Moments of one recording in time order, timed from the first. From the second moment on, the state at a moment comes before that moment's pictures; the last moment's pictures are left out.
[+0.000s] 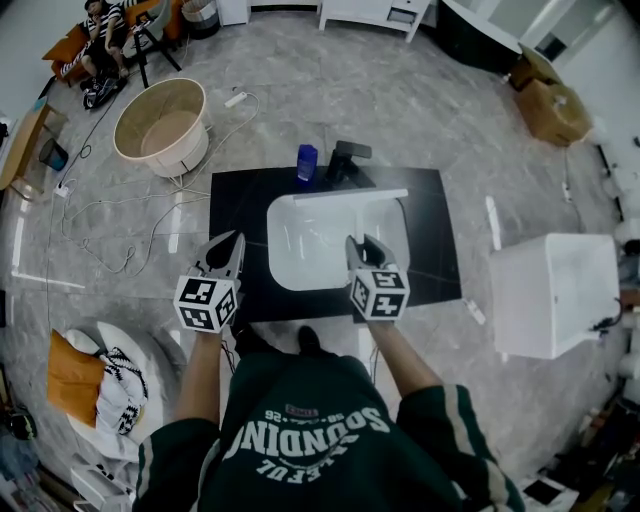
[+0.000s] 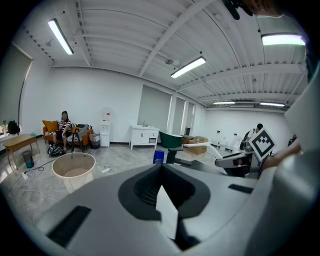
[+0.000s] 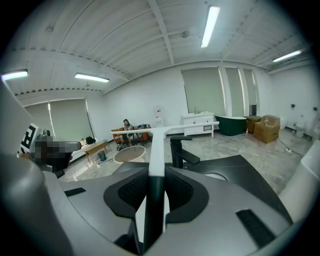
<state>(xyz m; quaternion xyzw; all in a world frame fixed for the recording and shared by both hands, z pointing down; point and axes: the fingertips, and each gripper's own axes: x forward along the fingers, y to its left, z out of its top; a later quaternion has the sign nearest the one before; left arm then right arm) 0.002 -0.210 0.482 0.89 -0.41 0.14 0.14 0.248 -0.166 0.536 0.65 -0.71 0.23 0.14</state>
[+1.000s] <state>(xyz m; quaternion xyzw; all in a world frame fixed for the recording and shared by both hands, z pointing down) 0.007 -0.209 0.484 0.89 -0.41 0.13 0.15 0.245 -0.171 0.533 0.64 -0.72 0.21 0.15</state>
